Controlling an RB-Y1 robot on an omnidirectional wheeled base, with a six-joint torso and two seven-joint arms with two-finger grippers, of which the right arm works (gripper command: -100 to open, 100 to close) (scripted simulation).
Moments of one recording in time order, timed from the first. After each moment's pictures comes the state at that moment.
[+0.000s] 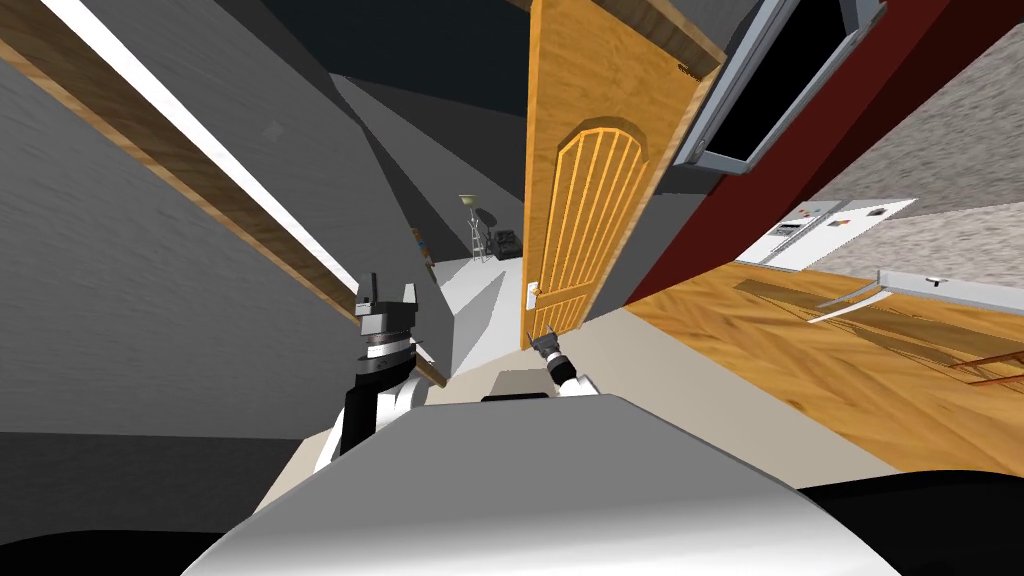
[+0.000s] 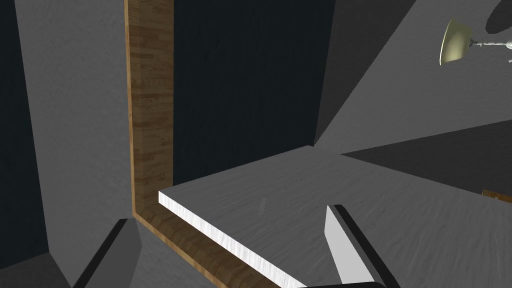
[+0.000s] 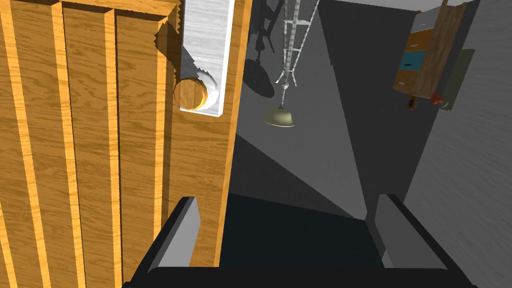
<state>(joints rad) 0.41 -0.08 0.29 -1.78 -2.46 0.09 -2.04</state>
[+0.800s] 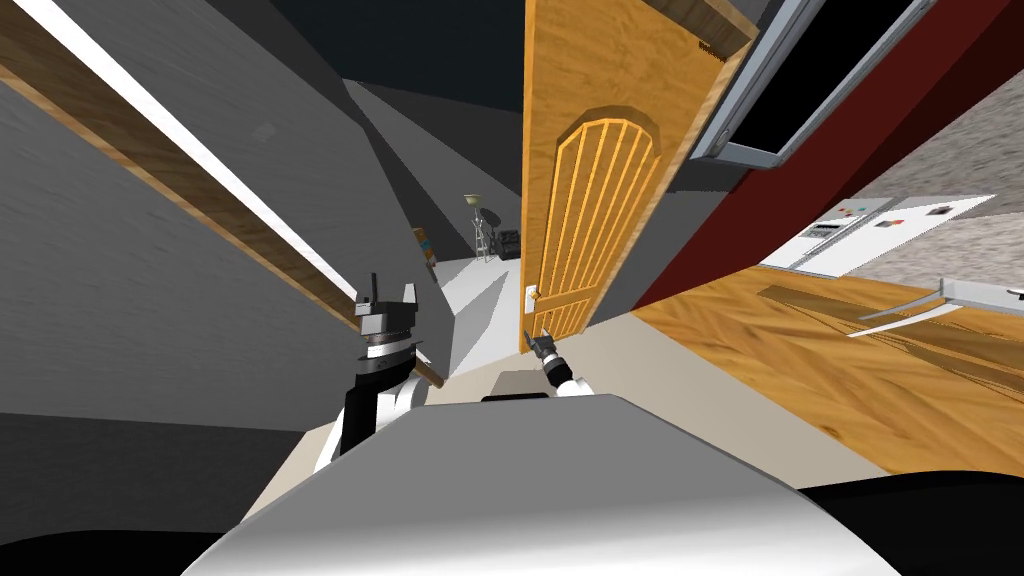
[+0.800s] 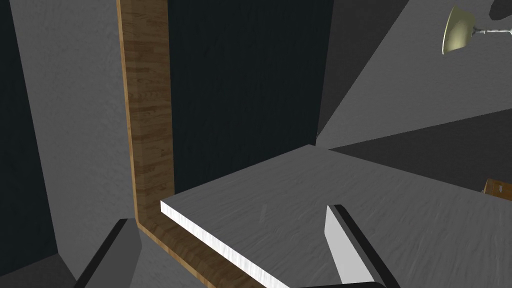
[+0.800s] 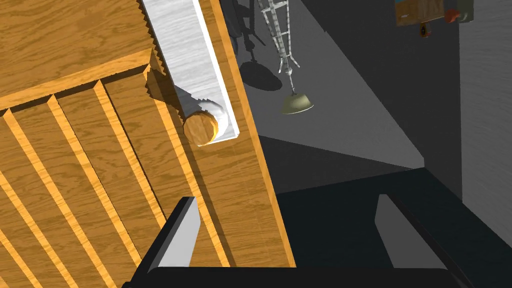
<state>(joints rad) 0.40 -0.06 0.31 -1.73 -2.68 0.15 -2.22</state>
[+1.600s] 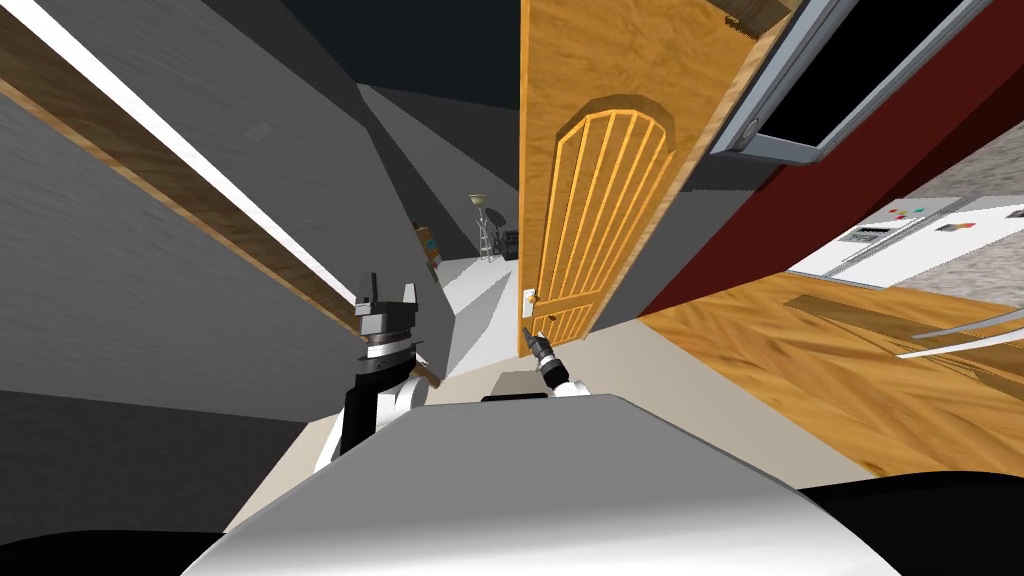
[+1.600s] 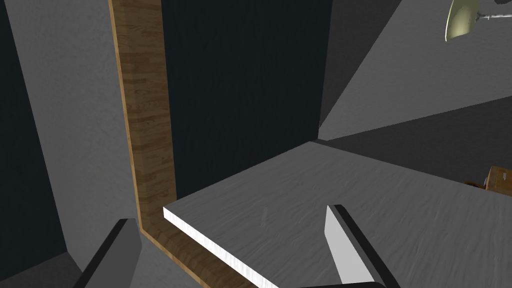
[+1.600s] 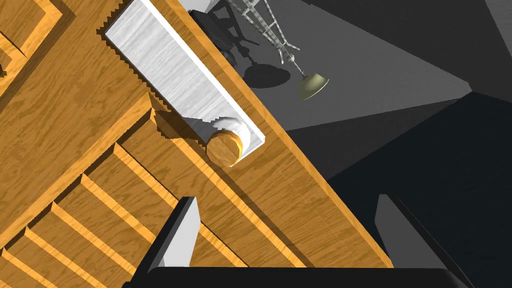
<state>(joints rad) 0.40 -0.04 0.33 -1.68 -2.90 0.21 -2.39</state>
